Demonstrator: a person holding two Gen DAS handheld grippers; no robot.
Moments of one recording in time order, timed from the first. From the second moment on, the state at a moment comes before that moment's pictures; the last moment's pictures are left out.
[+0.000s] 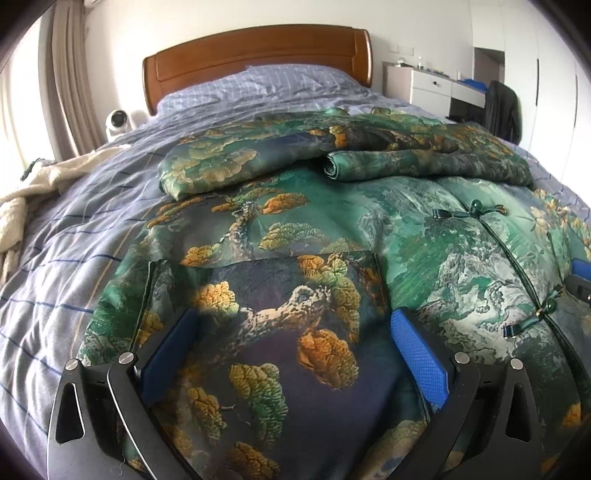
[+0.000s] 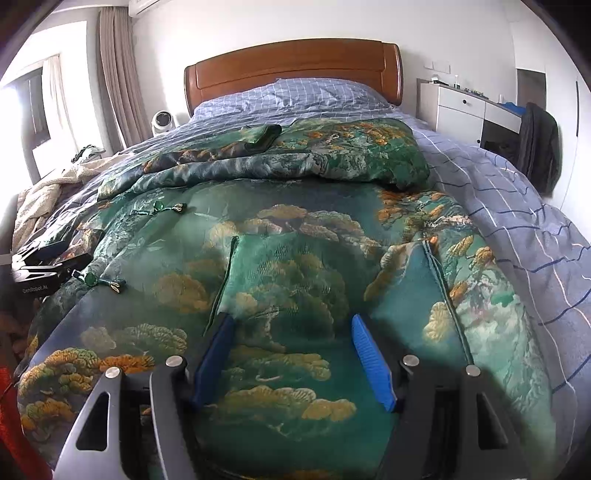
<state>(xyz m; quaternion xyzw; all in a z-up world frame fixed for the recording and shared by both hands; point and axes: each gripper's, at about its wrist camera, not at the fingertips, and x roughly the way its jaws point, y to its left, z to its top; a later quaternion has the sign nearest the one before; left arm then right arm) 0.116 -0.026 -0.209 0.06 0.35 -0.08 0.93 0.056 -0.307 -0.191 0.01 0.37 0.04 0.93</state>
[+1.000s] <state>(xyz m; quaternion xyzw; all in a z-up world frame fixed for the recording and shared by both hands) 0.065 0.004 -0.146 -0.04 0.42 -0.13 0.90 0.050 -0.301 -0.154 0.04 0.42 -0.02 0.91</state>
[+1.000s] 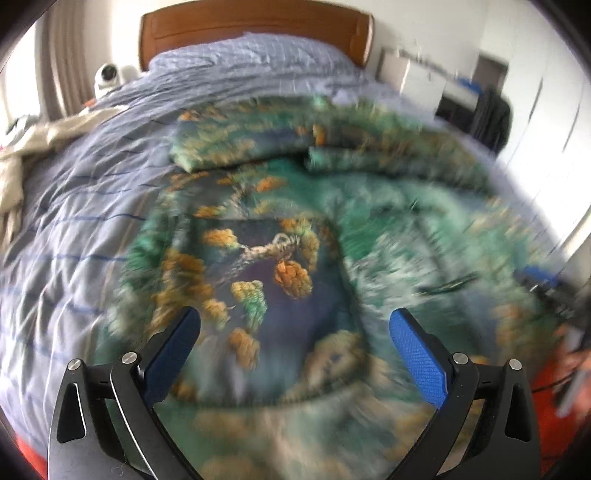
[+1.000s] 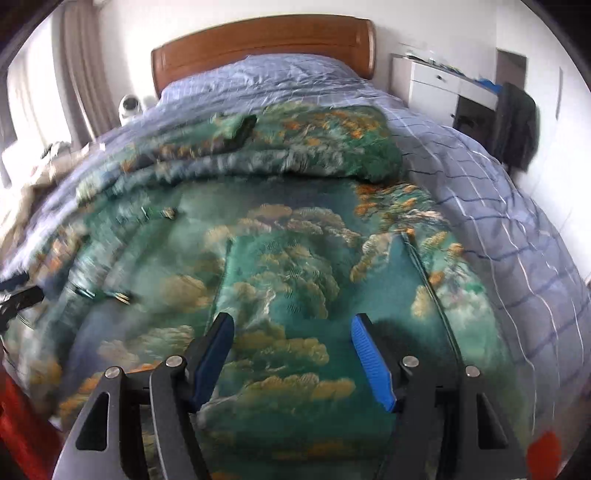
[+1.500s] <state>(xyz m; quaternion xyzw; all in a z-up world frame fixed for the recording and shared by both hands) 0.069 0.132 -0.172 -0.10 0.49 -0.03 0.87 0.007 -0.413 -0.109 0.04 0.48 -0.05 0.88</state>
